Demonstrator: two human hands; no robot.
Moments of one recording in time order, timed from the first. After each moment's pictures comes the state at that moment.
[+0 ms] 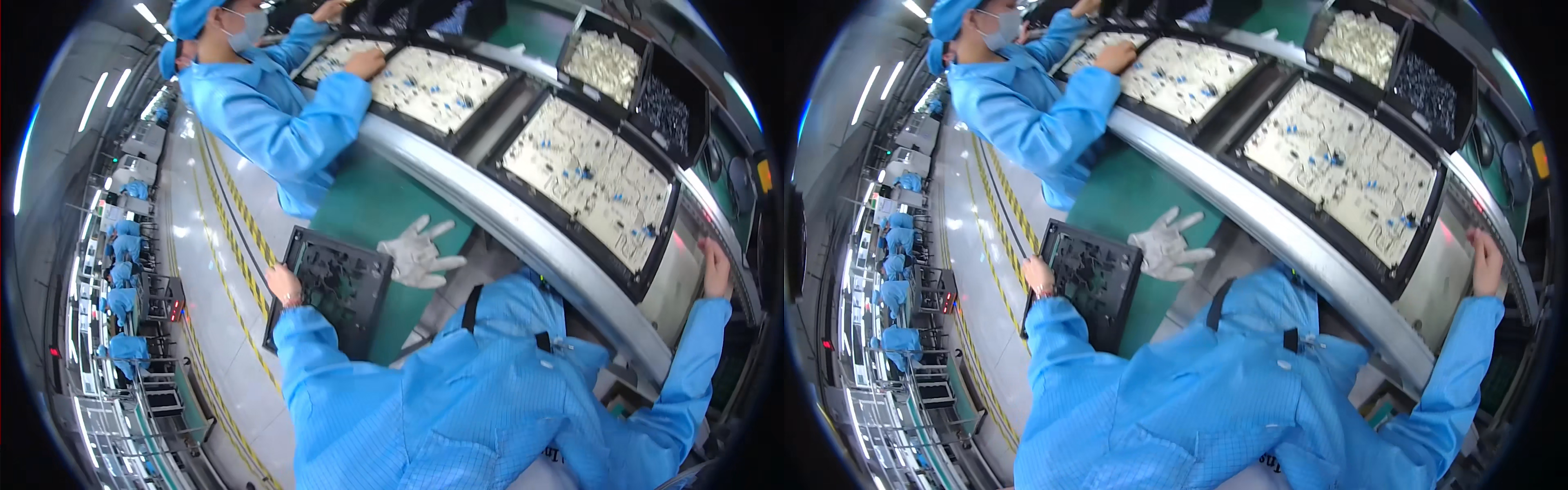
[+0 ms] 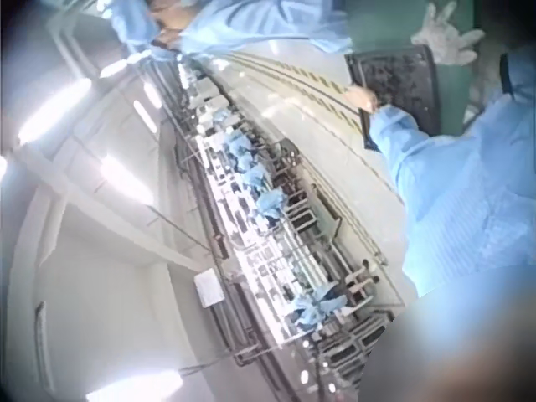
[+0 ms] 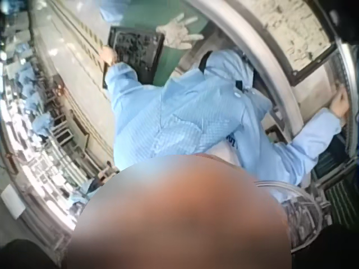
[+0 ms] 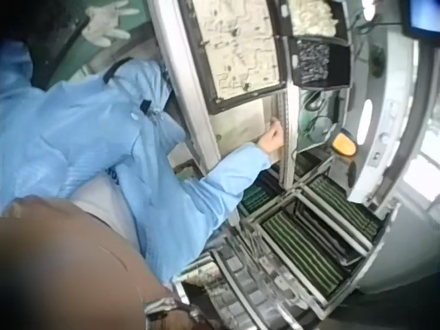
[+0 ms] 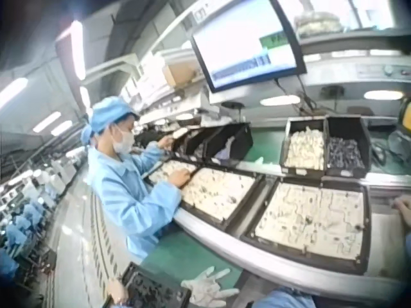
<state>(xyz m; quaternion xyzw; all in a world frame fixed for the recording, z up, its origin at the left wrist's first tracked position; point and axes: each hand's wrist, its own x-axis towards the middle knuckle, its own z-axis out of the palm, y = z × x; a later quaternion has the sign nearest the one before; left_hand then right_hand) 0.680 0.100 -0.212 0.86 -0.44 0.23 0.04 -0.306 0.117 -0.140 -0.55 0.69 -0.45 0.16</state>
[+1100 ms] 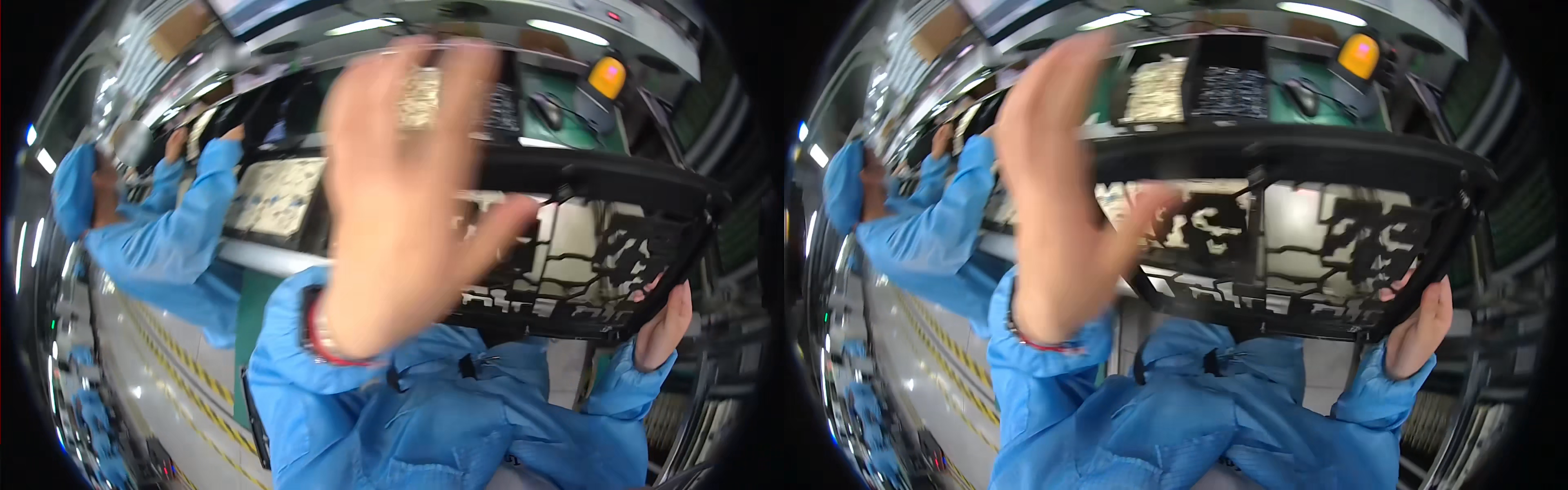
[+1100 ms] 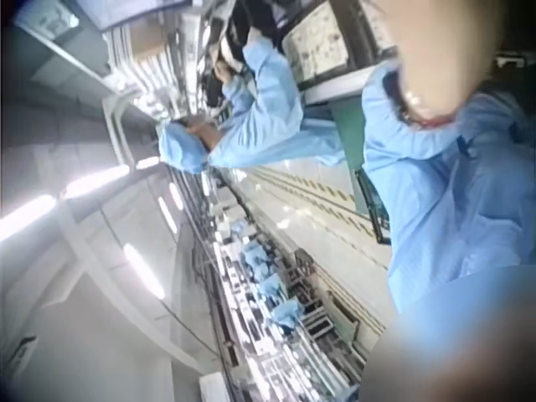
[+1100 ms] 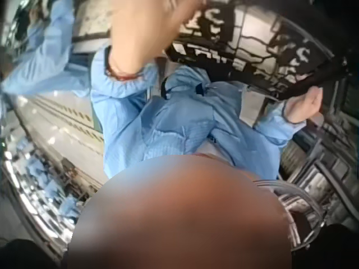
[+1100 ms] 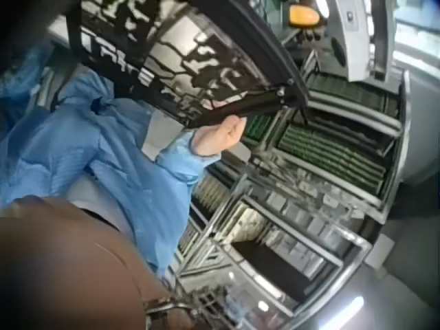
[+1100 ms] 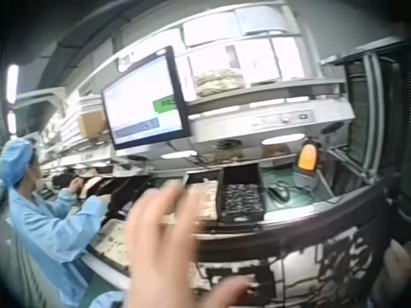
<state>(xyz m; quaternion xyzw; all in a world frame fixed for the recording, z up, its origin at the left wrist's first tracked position) 0.140 0.051 0.144 0.16 -0.89 0.05 0.43 -0.092 0.282 -0.001 -0.26 0.51 -0.81 0.11</state>
